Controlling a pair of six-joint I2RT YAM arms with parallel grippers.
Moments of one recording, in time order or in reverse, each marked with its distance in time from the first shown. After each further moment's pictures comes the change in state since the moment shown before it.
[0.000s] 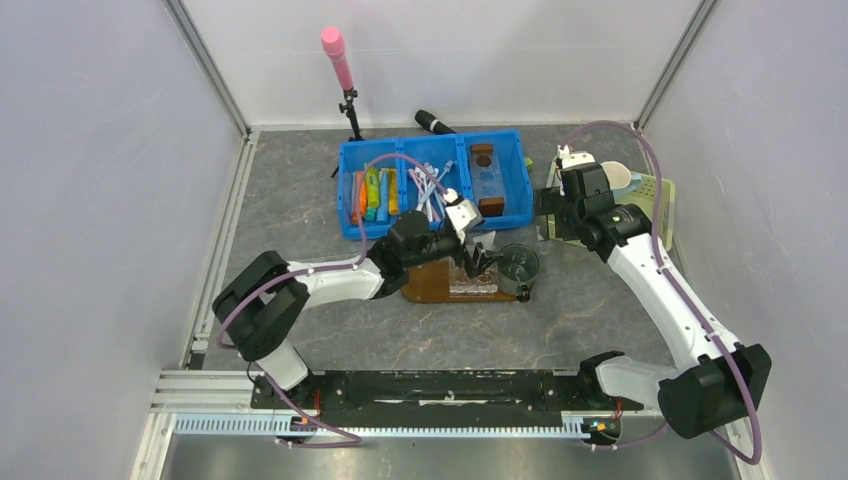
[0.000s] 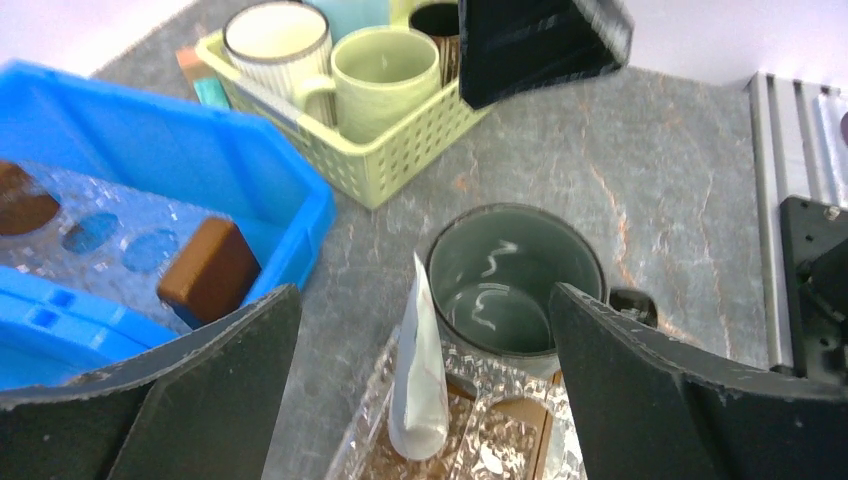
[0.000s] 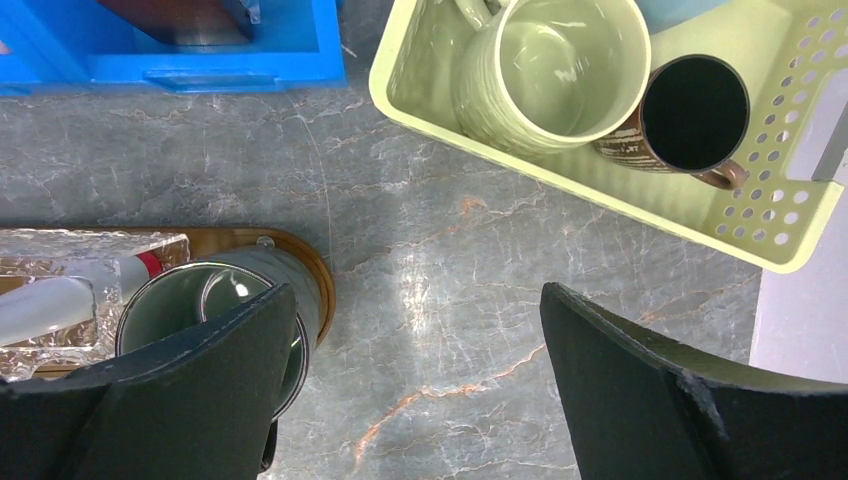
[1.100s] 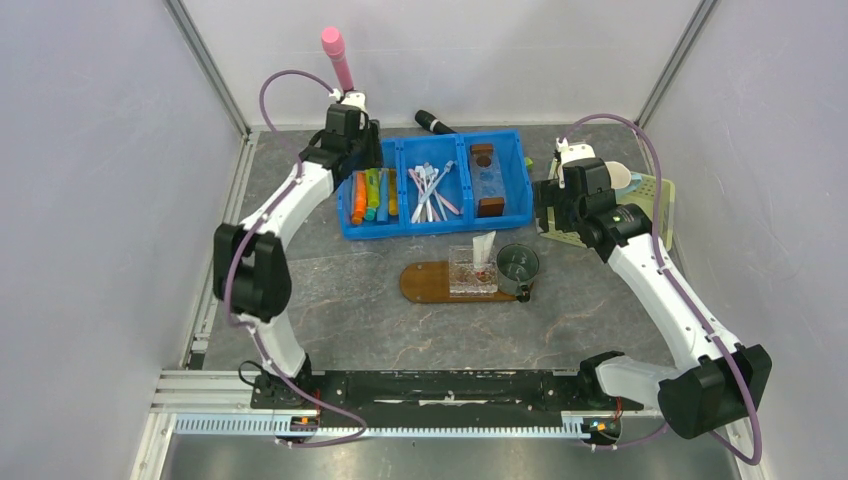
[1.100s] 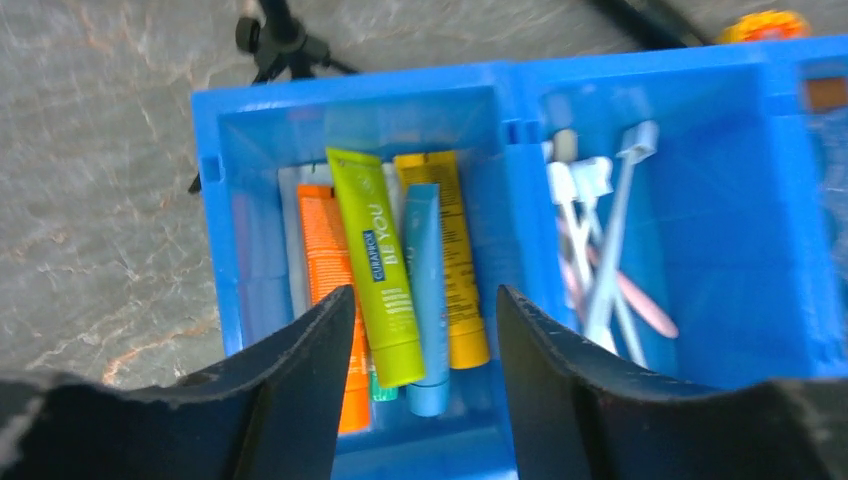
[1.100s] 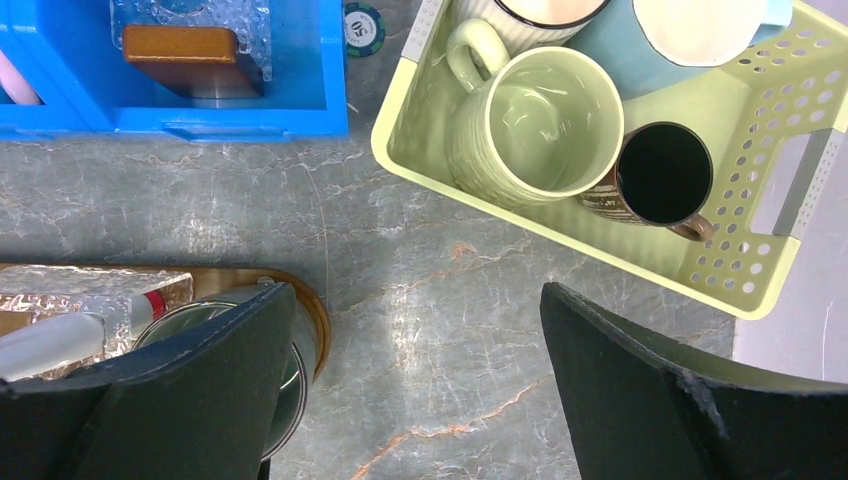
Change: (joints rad) left arm 0.552 0.101 0.680 -1.050 -0.451 -0.248; right arm 0.000 0.000 0.011 0.089 0.010 -0.060
